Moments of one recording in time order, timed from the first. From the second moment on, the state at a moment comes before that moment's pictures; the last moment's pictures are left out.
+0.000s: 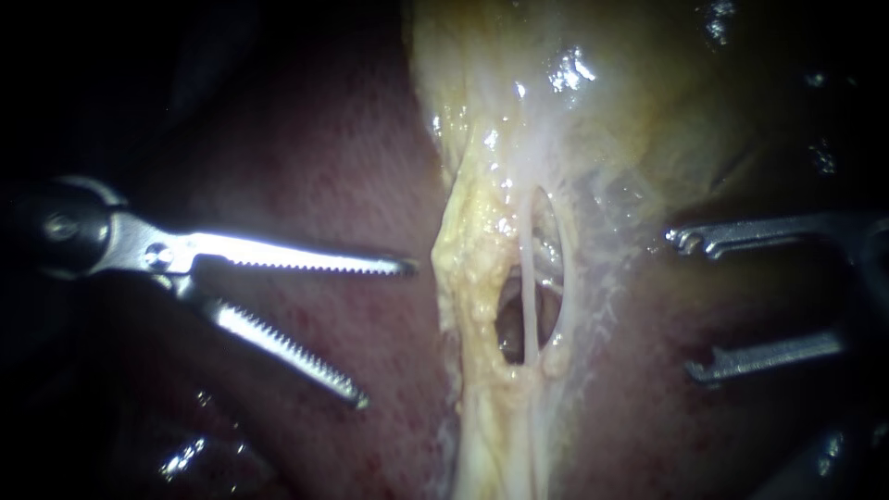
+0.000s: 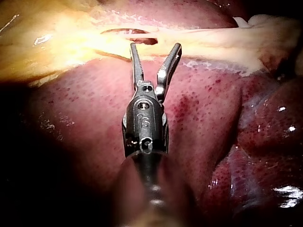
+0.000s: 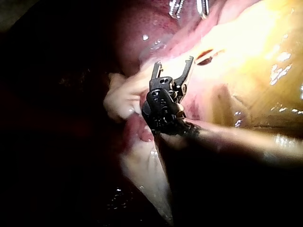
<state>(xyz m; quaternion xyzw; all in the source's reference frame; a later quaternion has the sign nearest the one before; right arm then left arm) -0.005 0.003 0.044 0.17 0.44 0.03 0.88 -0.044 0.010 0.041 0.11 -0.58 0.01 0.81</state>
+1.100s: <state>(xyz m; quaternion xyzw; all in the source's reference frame) -0.005 0.004 0.044 0.17 0.44 0.03 0.88 -0.047 0.012 0.043 0.10 -0.56 -0.25 0.78</state>
